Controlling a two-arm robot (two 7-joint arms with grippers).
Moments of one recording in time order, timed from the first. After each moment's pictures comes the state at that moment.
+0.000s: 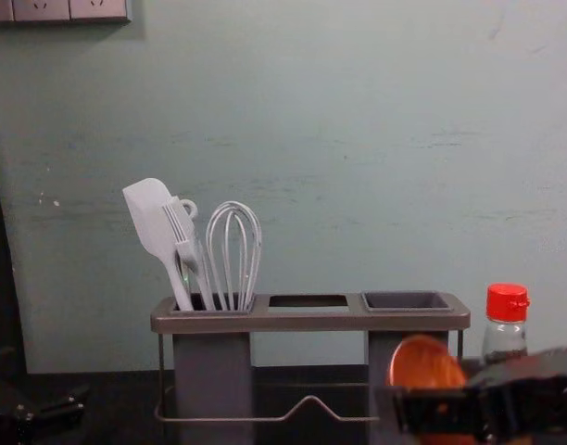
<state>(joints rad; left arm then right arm) -0.20 0.60 0.45 -1.41 -0.25 -0.12 0.03 -0.08 0.29 -0.21 -2.02 0.15 0.57 0.37</state>
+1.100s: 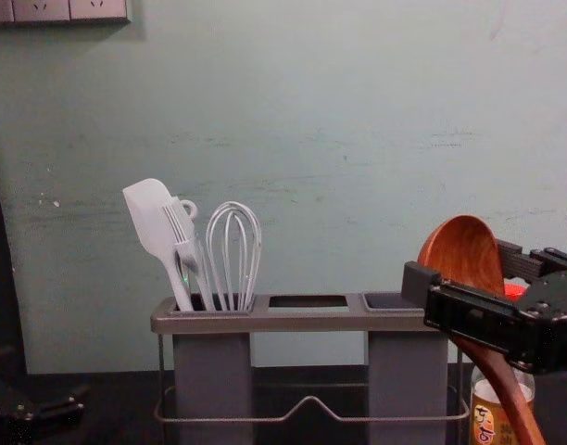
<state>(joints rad) -0.20 0.60 0.45 -1.41 -0.25 -0.12 0.03 -0.22 0.29 -0.19 -1.96 0.19 -0.08 0.33</state>
